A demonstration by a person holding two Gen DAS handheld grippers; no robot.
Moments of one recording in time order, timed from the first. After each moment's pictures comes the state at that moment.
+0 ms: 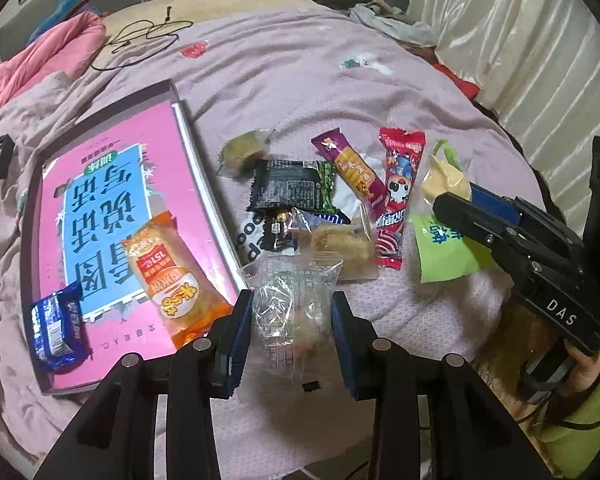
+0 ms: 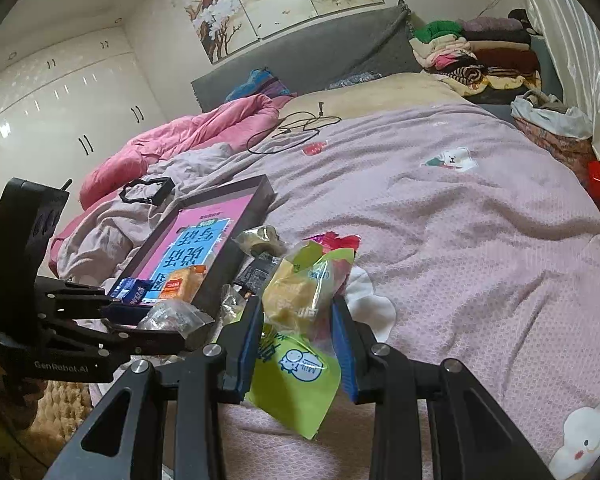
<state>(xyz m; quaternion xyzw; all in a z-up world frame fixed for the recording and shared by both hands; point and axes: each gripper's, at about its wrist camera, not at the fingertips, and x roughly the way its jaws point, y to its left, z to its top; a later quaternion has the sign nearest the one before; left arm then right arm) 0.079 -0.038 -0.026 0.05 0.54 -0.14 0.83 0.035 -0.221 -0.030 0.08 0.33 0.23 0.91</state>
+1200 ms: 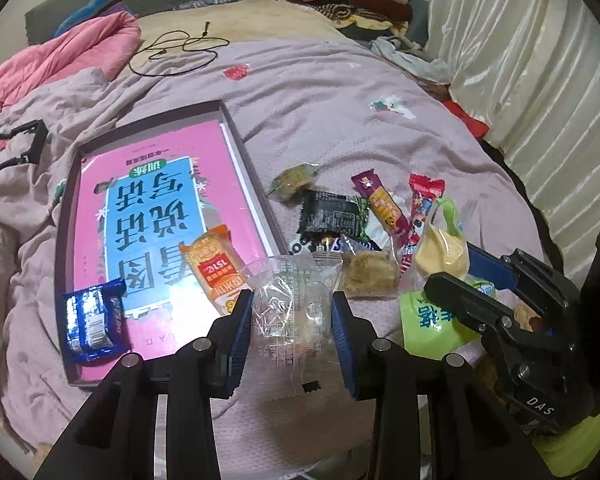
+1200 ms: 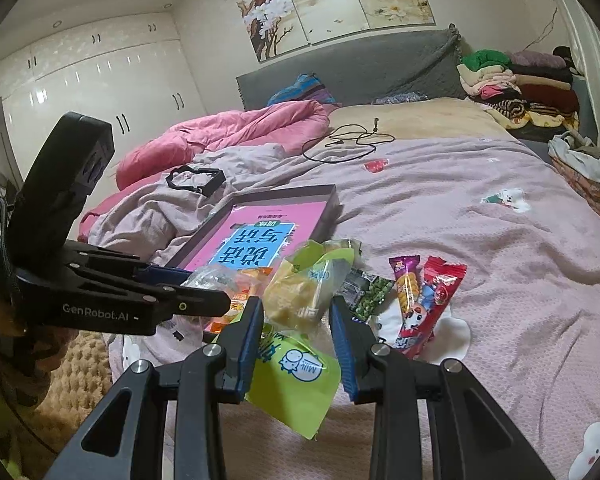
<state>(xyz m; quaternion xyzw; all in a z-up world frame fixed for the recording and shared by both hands) 0.072 0.011 0.001 0.00 0.51 -0.12 0.85 0.010 -0.159 -0.007 0.03 0.30 0.28 0.91</state>
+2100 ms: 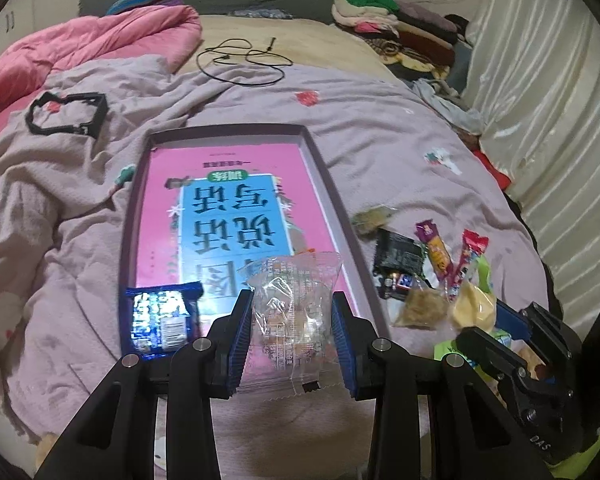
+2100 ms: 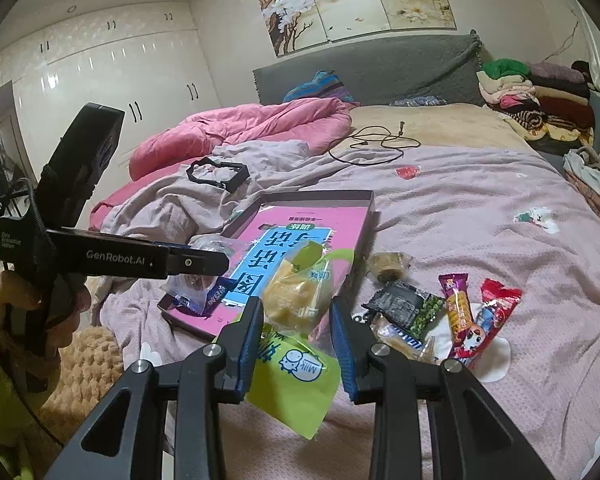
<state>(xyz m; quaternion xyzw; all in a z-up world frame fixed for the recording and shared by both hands) 0.075 0.092 0.015 -0.07 0.48 -0.06 0.87 0.009 -0.107 0.002 0.00 0.30 0.30 0.90</state>
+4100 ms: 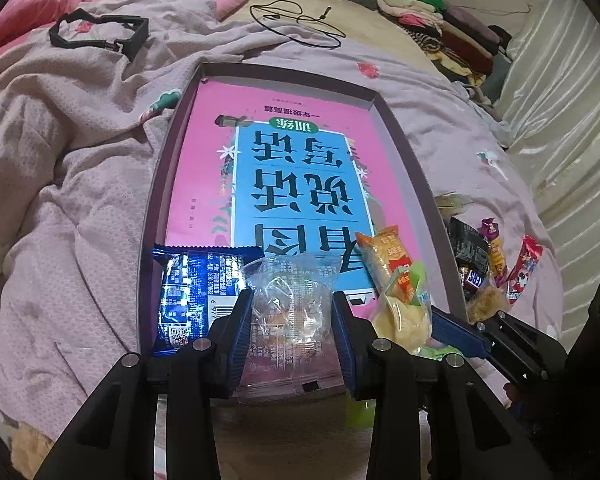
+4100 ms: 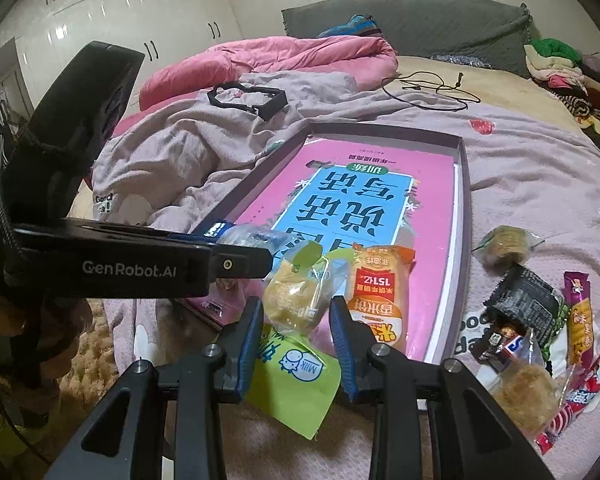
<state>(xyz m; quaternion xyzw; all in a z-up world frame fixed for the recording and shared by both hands) 0.090 0.145 -0.049 -0.13 0.52 -0.03 0.84 0.052 -0.001 -0.051 -0.05 0.38 0.34 0.86</state>
